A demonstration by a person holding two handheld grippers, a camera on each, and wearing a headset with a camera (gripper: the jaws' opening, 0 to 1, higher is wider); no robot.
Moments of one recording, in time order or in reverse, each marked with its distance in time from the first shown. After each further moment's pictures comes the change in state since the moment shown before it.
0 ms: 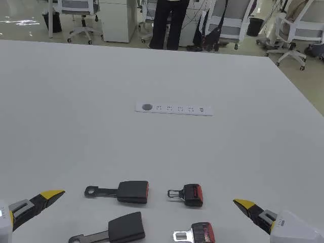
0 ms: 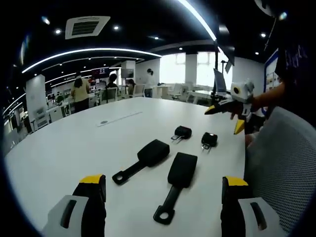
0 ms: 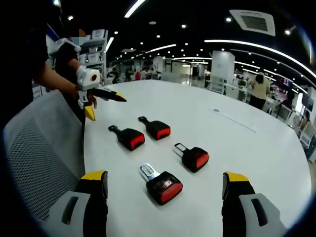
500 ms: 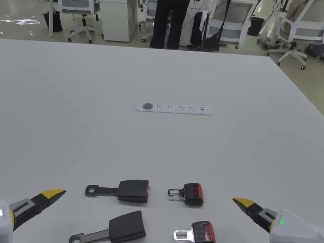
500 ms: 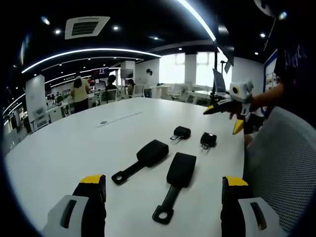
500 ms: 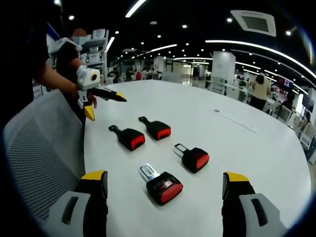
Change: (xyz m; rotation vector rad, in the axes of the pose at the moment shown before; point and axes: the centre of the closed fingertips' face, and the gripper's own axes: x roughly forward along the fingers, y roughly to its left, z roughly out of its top) left arm -0.003 0.000 0.000 0.000 -0.003 0.000; right arm 0.000 0.002 0.002 -0.004 0.002 0.003
